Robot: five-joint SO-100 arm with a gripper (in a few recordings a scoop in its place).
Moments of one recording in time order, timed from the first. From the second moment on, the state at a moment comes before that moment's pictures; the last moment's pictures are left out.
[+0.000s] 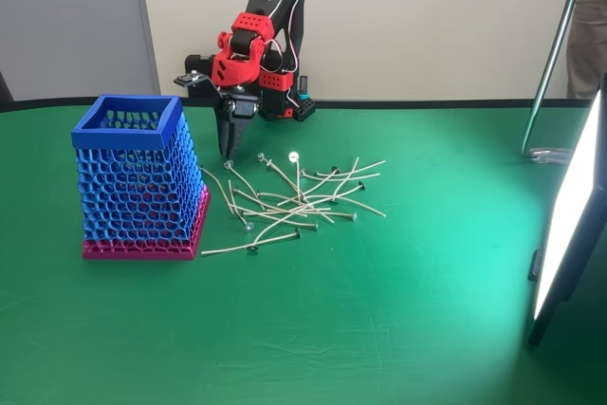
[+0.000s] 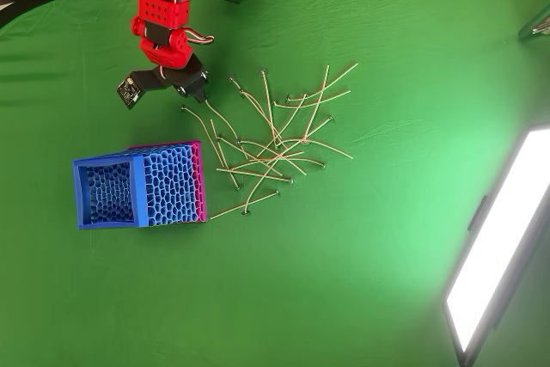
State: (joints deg) arm 26.4 116.9 139.6 42.8 -57.0
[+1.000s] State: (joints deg) arm 25.6 113.4 143.2 33.7 -53.3
